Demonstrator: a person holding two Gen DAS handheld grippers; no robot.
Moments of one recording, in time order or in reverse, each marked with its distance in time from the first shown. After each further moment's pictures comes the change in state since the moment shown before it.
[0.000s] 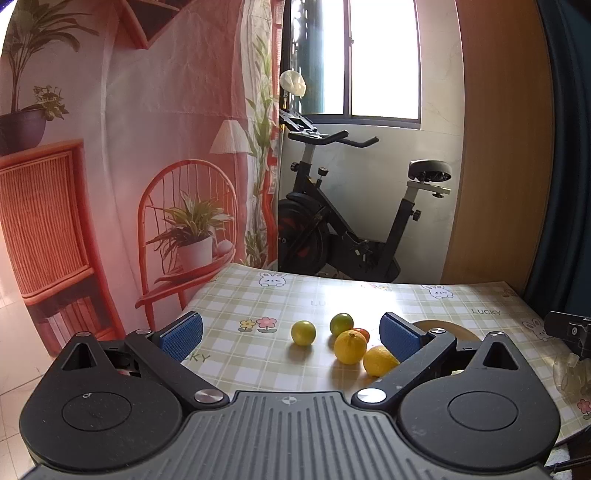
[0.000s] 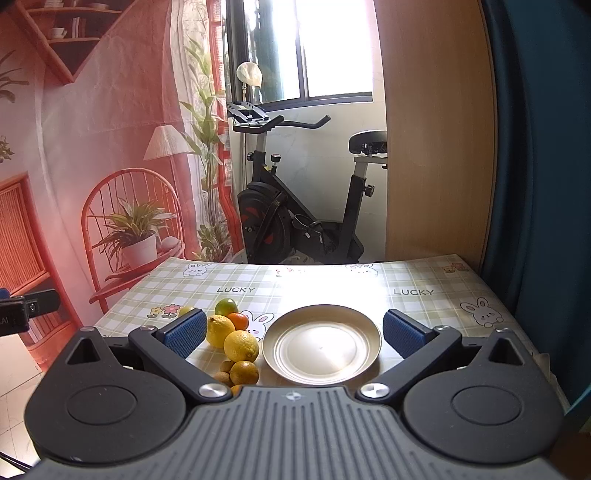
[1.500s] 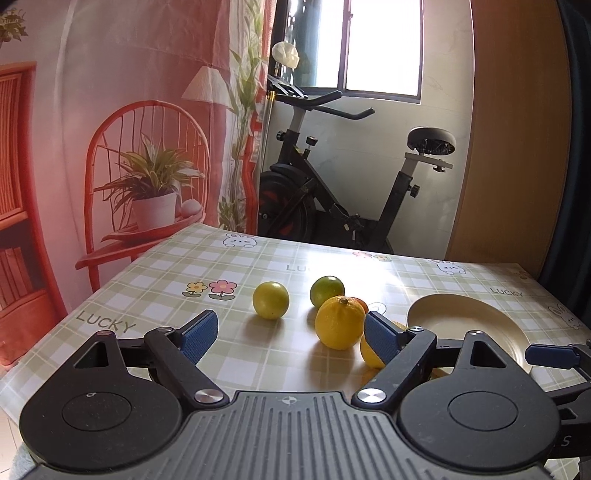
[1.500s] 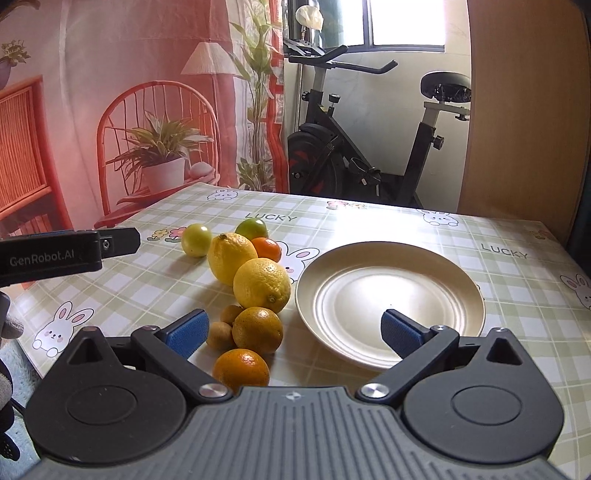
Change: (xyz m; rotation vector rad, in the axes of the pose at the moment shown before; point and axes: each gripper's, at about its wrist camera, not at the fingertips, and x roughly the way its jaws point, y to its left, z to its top) left arm 0.135 -0.034 -0.065 -0.065 0.043 -0.062; right arm 0.160 0.020 -0.084 -0.124 0.135 0.135
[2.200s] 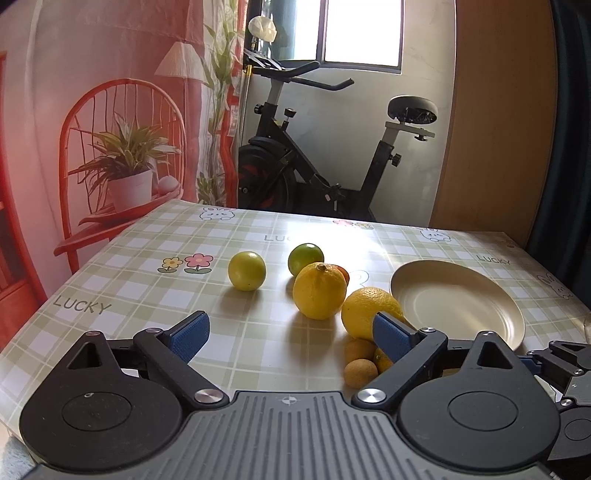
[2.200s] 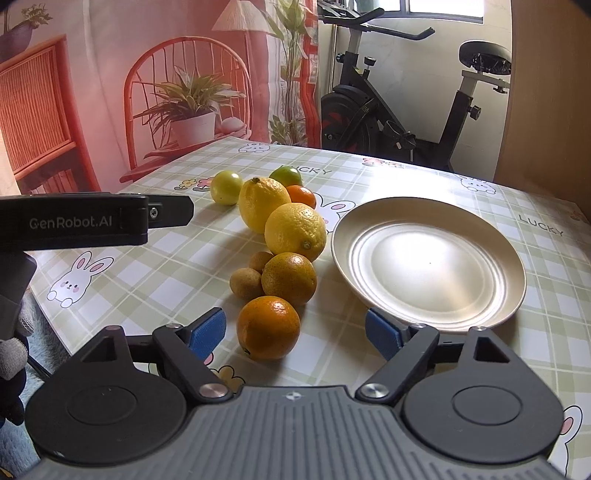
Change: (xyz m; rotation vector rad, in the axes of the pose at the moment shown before) left arm 0.013 -0.012 -0.012 0.052 0.078 -0.063; right arm 0.017 0.007 -0.018 -0.051 0.122 0.111
